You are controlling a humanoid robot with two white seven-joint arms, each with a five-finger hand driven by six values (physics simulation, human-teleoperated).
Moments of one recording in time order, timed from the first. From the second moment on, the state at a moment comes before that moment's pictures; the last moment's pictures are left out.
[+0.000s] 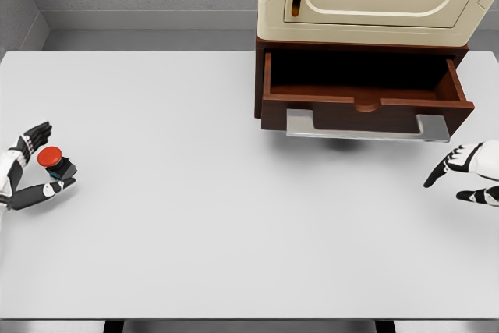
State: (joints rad) left arm 0.10 0.68 -0.19 -1.27 0.35 -0.61 -0.01; right arm 0.21 -1.19 -0.10 -1.76 -0.11 -0.61 0.61
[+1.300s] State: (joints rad) left arm 0.09 0.64 -0.20 -1.35 0.34 -0.61 -0.01; right arm 0.33 -1.21 -0.15 -1.76 -0.11 -0.61 0.61
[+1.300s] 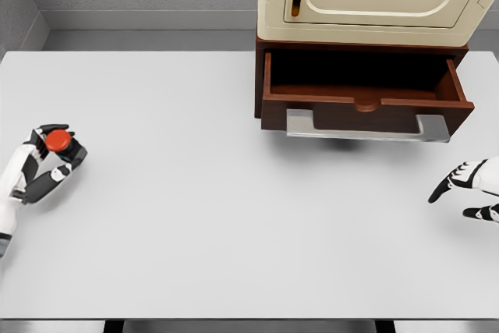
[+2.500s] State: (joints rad) left arm -0.14 0.45 -0.27 -1.55 0.31 -0.61 -0.06; right arm 0.33 -1.24 -0.15 -1.76 -0.11 -0.61 0.61
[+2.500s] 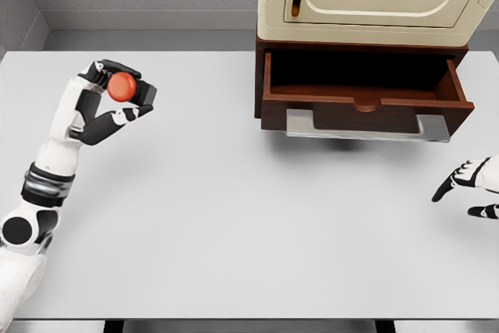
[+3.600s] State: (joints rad) left arm -0.32 0.16 -0.28 -1.57 -0.16 -0.61 -0.06; right arm 0.33 -1.27 -0.15 -1.76 -0.11 -0.61 0.61
